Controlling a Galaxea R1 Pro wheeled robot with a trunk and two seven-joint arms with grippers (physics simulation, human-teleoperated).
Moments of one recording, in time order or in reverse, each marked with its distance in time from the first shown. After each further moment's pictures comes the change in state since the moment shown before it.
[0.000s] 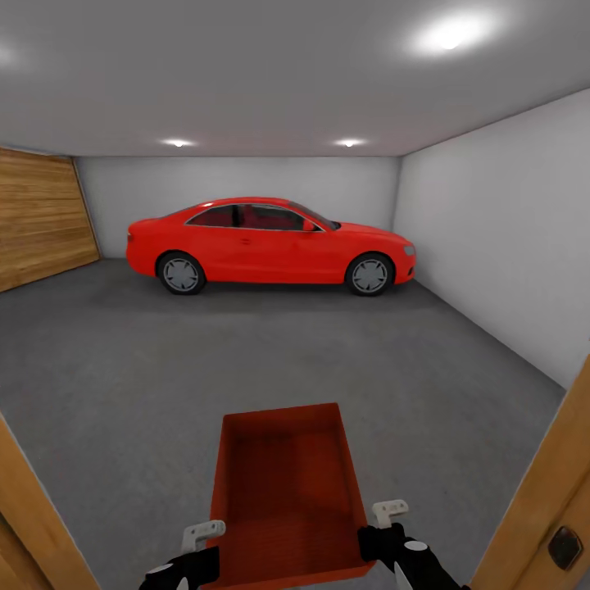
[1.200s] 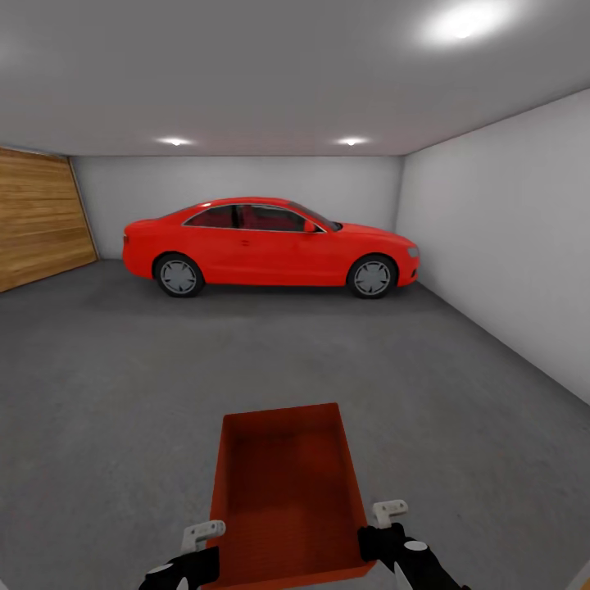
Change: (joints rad) left arm 0.000 0.000 0.000 0.000 0.000 0.001 0.000; right arm 0.000 0.000 0.000 0.000 0.000 0.001 0.000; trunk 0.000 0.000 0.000
